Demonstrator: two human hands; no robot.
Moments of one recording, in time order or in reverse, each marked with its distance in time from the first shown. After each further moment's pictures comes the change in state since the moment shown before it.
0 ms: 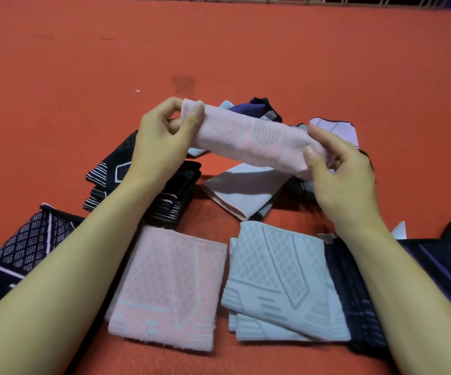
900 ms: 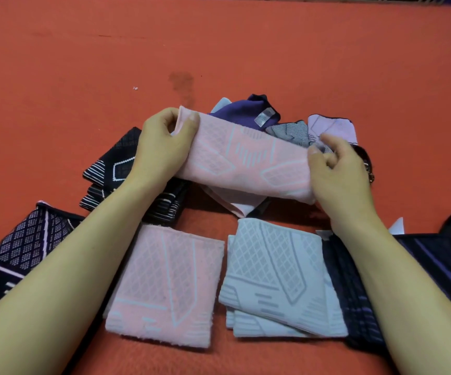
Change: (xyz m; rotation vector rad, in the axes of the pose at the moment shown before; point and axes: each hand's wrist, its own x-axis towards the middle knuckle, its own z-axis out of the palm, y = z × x) left_hand 0.005 -0.016 0.005 0.151 0.035 -0.106; right_hand 0.003 0.009 0.005 0.004 0.028 0.216
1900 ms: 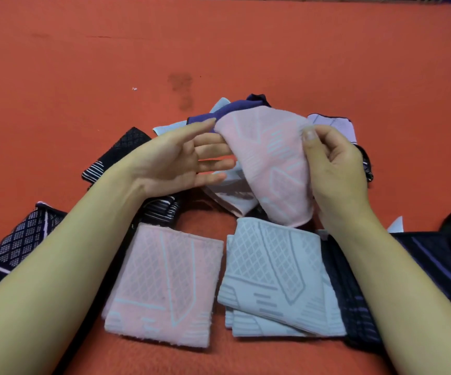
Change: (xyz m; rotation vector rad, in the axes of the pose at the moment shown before) left_hand -0.005 0.020 -0.010 -0.740 -0.755 -0.602; right_hand -0.011 -0.021 0.005 0.390 -0.068 -0.140
